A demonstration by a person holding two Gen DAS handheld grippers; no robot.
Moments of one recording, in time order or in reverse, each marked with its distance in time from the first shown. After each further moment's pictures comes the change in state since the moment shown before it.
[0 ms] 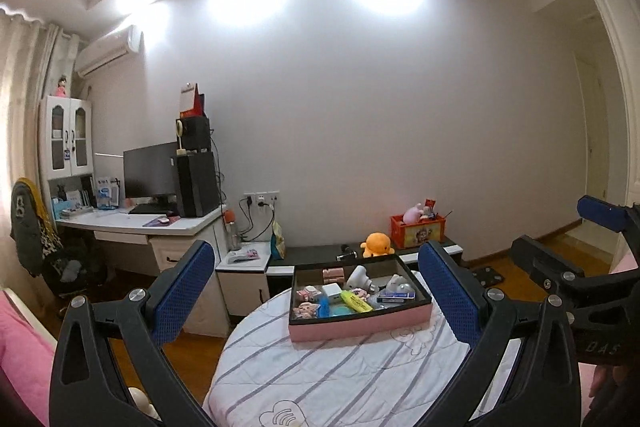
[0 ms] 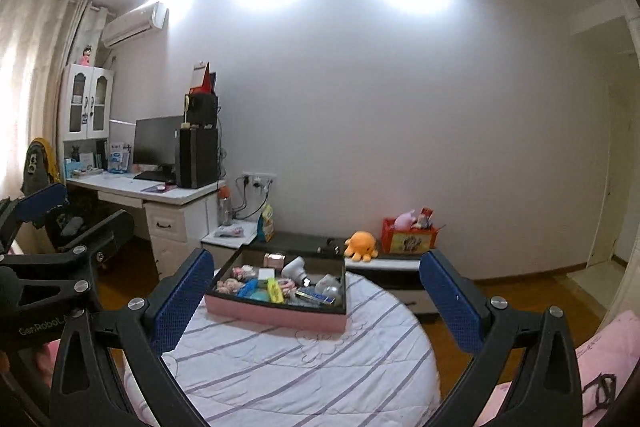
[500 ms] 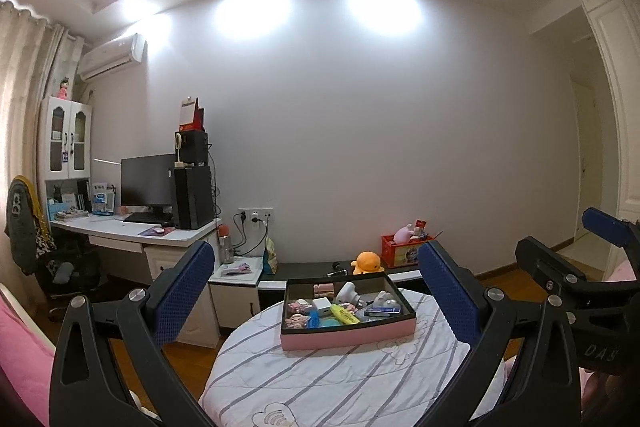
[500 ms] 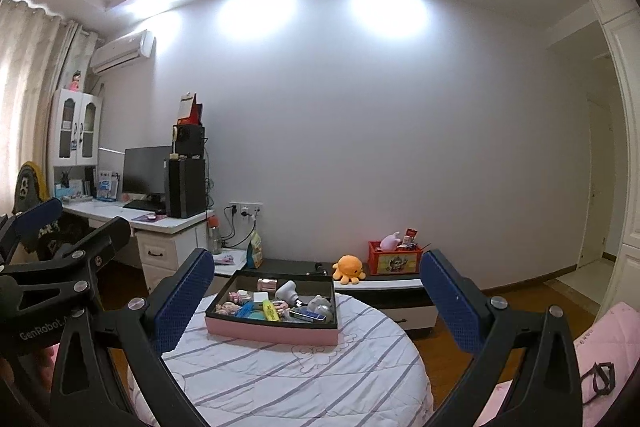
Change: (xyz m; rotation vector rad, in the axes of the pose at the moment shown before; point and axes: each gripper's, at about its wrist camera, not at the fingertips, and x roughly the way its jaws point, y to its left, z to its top) left arm -0.032 0.001 0.006 -0.037 -0.069 -0.026; right arm -0.040 0.005 0.003 0.046 -0.090 -0.072
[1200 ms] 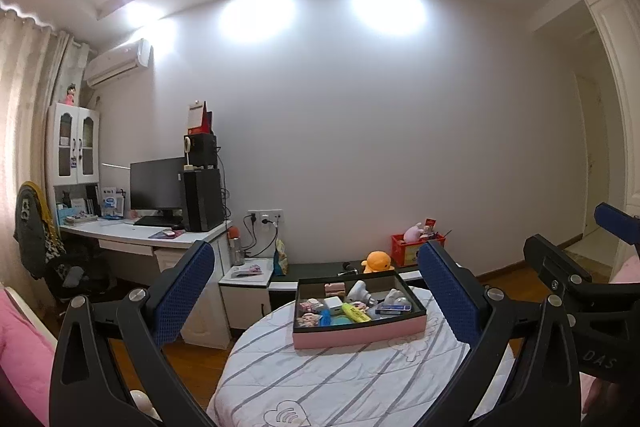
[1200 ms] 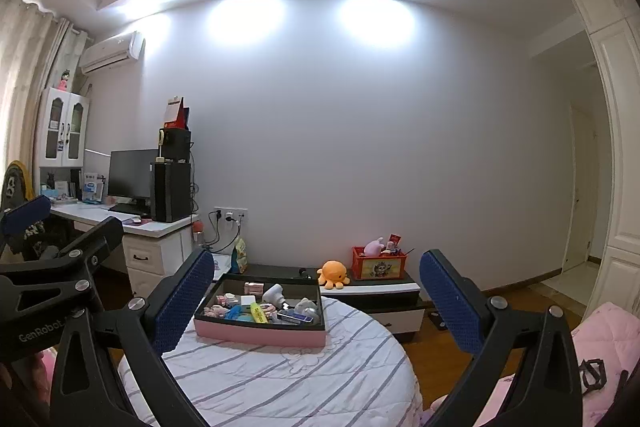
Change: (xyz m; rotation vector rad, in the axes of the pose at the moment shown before) left arm -0.005 0.001 -0.002 0.022 -0.001 0.040; right arm -0.010 0.002 -0.001 -0.004 -0.012 -0.040
